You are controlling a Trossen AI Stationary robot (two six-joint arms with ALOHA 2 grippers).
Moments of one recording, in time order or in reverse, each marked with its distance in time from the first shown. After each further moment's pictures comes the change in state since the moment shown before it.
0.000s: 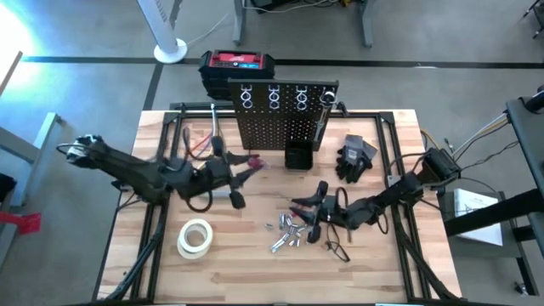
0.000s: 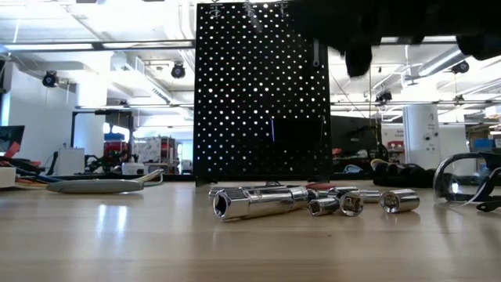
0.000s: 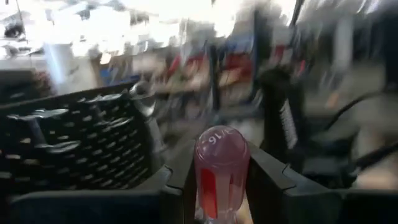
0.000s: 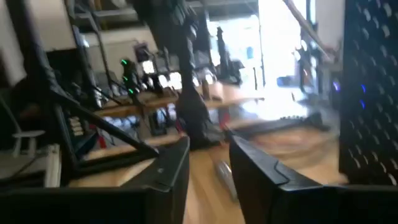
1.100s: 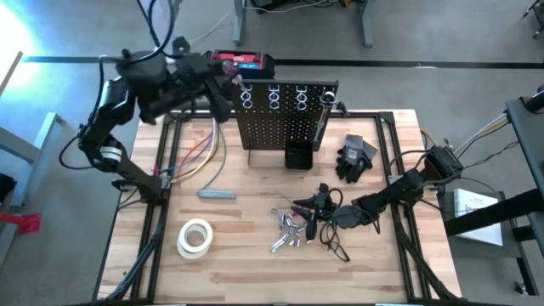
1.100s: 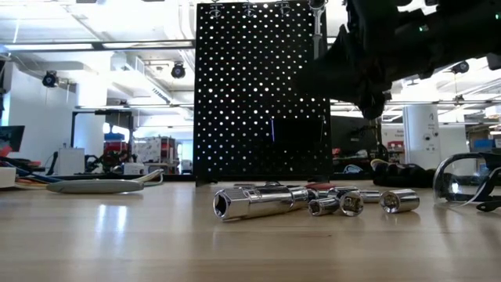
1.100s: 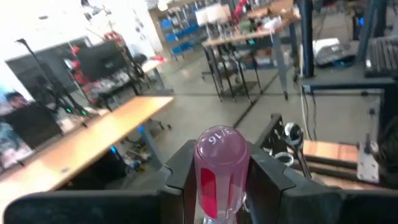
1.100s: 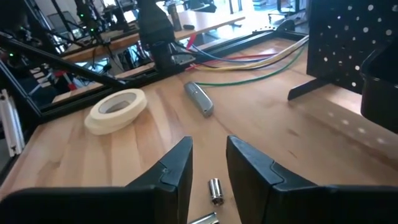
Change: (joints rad) left arm 0.431 0.335 1.304 -1.200 0.126 -0.008; right arm -0.020 -0.035 -0.008 -0.424 0.006 0.343
